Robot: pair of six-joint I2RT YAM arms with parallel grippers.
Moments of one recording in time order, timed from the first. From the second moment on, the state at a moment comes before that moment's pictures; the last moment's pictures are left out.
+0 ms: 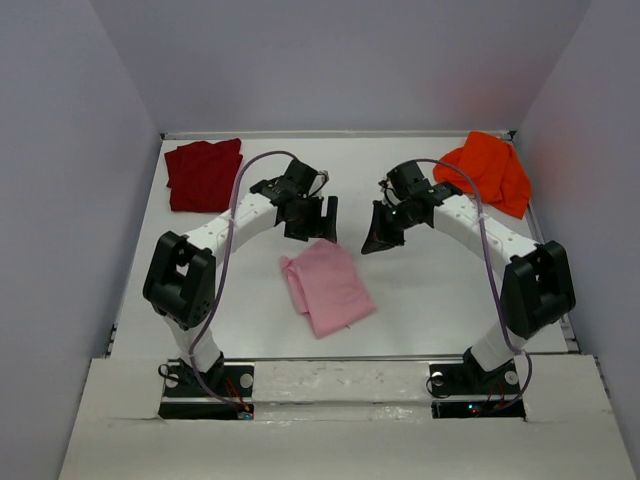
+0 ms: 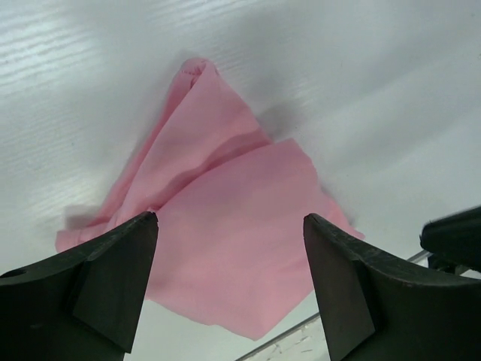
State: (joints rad) left arm -0.58 1.73 1.35 -0.64 0.21 -0.43; right arm 0.47 1.66 1.32 -0.76 -0.44 0.61
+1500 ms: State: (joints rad) left arm -0.58 1.92 1.47 -0.79 0.60 0.23; right arm 0.47 1.57 1.24 -0.90 -0.51 0.57
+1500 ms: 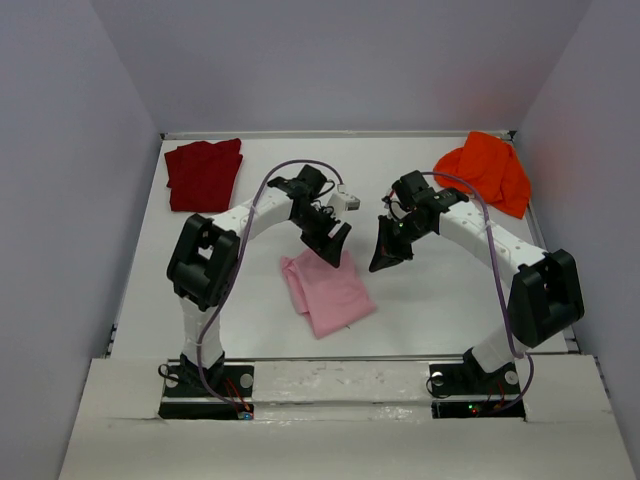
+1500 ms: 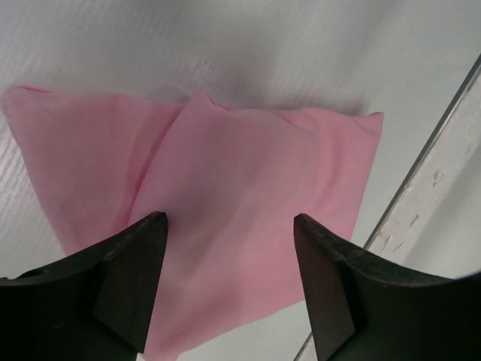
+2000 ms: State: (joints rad) left arm -0.58 2.03 1.49 -0.80 0.56 0.24; right arm 0.47 1.56 1.24 -0.91 -0.51 0.57
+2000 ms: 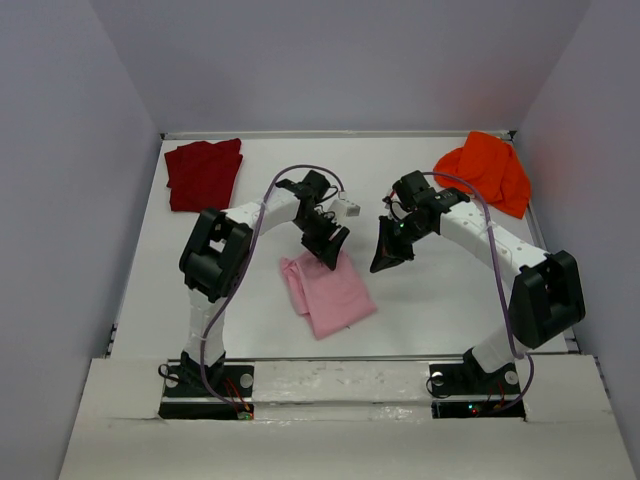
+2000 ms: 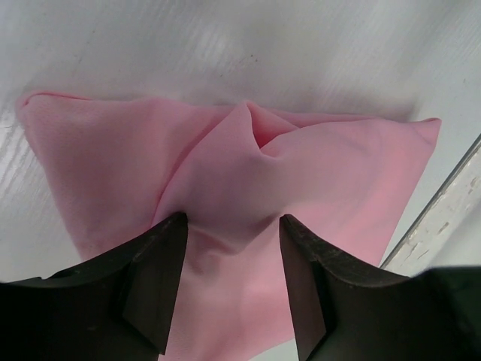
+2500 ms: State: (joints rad) left arm -0.58 2.03 1.57 -0.83 0.49 0.23; right arm 0.47 1.56 1.24 -0.91 -0.51 0.57
